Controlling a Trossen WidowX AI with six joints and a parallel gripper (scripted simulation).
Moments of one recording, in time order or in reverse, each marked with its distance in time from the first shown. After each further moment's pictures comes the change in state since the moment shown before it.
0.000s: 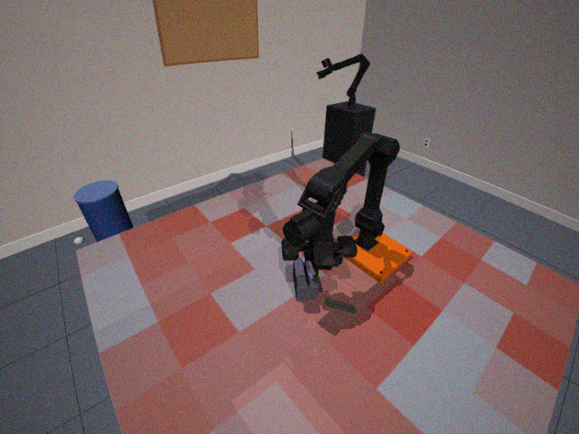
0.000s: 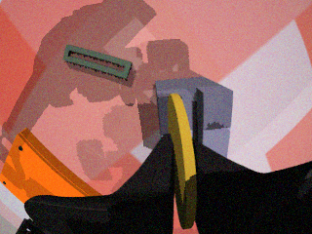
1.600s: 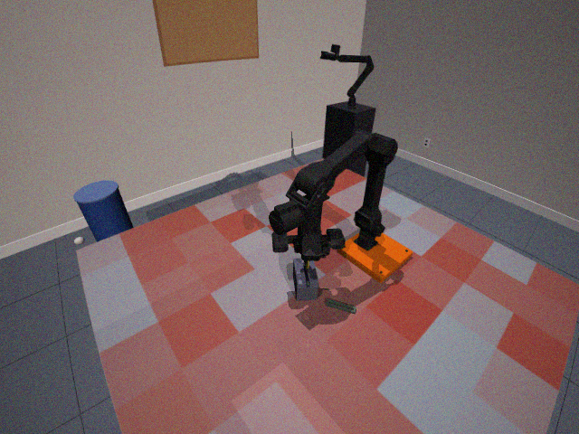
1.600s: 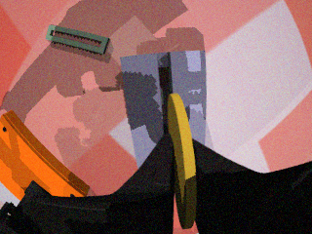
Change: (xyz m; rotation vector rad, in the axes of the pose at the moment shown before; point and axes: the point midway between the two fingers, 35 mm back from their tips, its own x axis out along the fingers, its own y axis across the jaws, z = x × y) arm 0.000 -0.024 -0.032 -0.010 0.002 -0.001
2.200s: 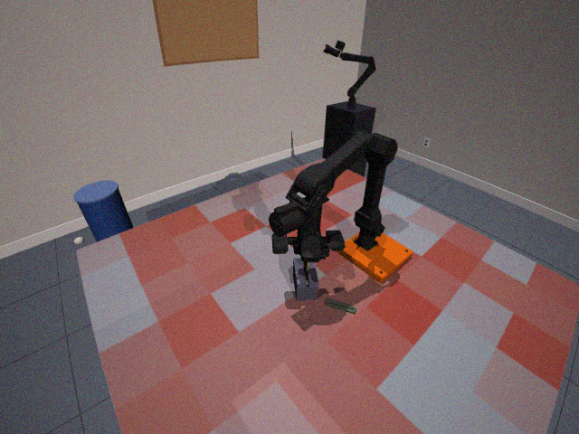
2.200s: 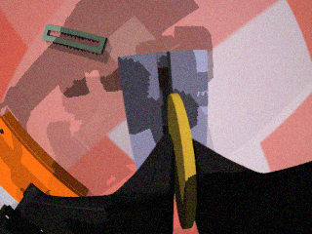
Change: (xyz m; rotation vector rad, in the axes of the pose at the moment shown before) arm 0.006 -0.001 0.000 0.002 -0.001 -0.002
